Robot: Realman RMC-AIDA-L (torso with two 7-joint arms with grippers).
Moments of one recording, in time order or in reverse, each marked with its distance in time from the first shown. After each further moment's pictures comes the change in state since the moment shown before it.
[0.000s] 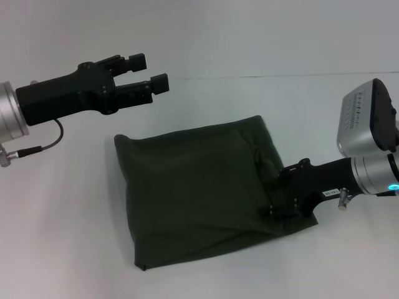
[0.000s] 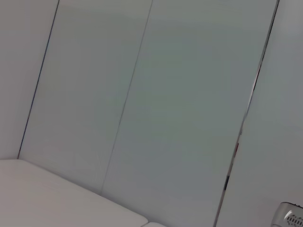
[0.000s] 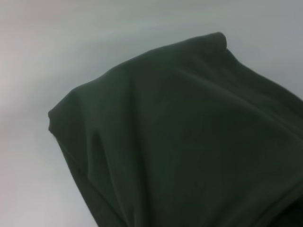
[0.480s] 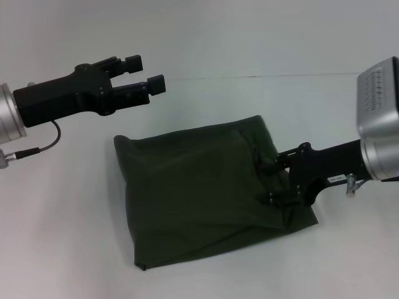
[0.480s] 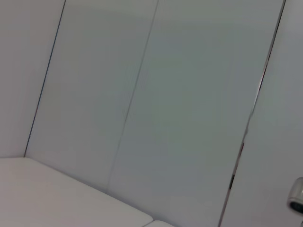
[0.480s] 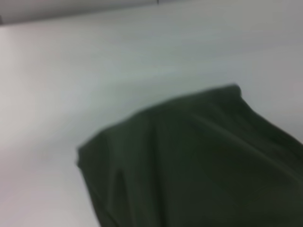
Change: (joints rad) left arm 0.008 0.002 0.001 -0.001 0.000 -0.008 0.001; right arm 0.003 -0.012 0.046 -0.070 0.043 -0.117 -0.034
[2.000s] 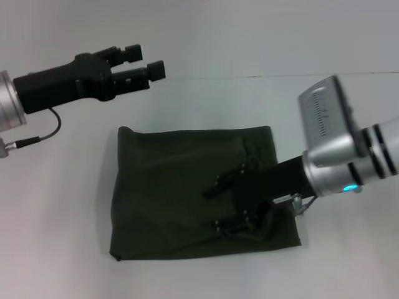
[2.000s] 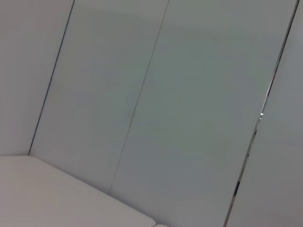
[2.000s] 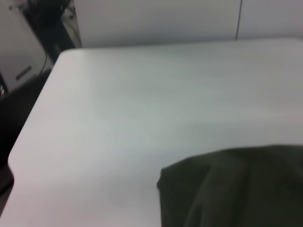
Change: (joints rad) left arm -0.028 0.012 -0.003 0.000 0.000 -0.023 -0.064; right arm 0.110 0.021 -0.109 0.217 0.163 0.010 -0.185
